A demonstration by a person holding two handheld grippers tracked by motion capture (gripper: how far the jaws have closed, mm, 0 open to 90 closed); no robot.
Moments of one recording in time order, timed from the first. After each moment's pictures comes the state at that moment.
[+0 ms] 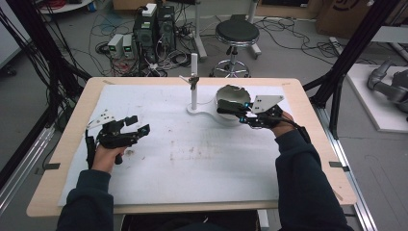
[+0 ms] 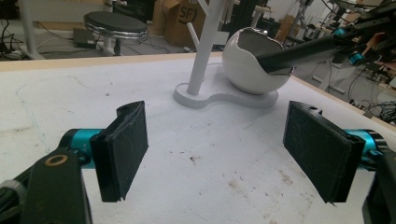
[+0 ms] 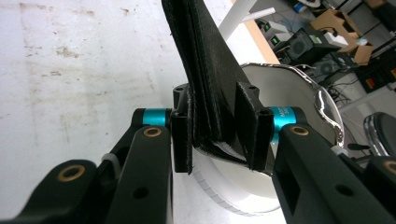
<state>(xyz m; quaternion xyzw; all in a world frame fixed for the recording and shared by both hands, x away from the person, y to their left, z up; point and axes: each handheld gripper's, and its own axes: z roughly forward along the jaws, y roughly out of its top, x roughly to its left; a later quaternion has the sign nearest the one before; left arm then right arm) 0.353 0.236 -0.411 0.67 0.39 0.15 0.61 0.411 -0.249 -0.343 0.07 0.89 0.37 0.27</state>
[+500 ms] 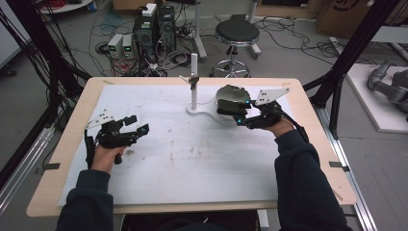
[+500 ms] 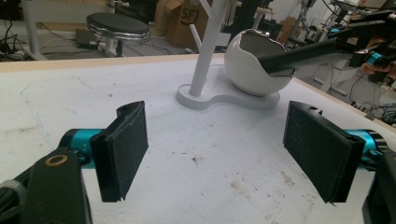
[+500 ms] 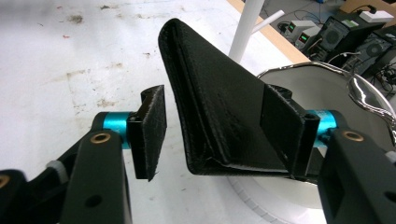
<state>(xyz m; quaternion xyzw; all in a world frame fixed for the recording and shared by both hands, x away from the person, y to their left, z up) 0.353 0.238 -0.411 0.67 0.39 0.16 0.61 0.419 -0.254 -0.346 0.15 0.87 0.45 0.17</state>
